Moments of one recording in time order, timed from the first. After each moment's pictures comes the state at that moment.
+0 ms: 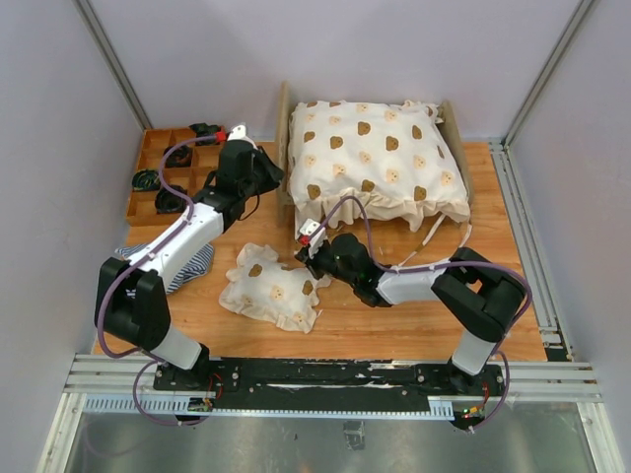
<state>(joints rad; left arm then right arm) -0.36 1.51 1.19 -0.07 -0.07 -0.62 0.93 1.73 0.74 0.72 -0.09 -0.10</state>
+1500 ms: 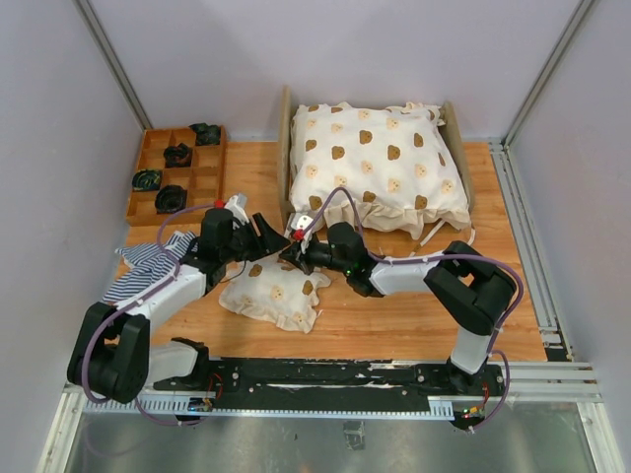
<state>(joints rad) -0.30 1.20 0.57 0.15 0.31 -0.70 0.90 1.79 0.85 0.74 -0.33 -0.07</state>
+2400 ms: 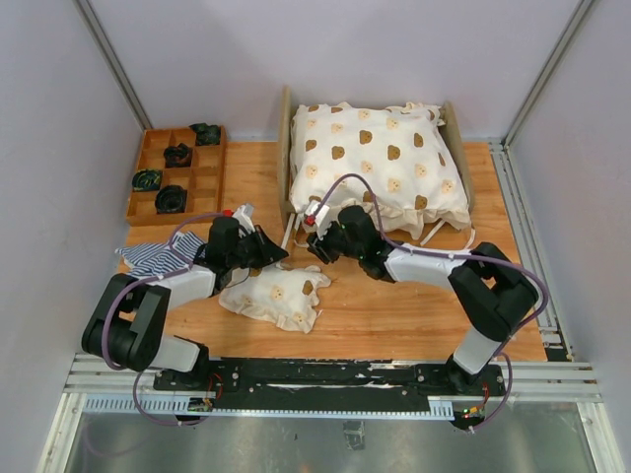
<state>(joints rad) -0.30 1.38 0.46 0.40 0.40 -0.72 0.79 1.67 0.87 0.37 -0.23 -0.21</state>
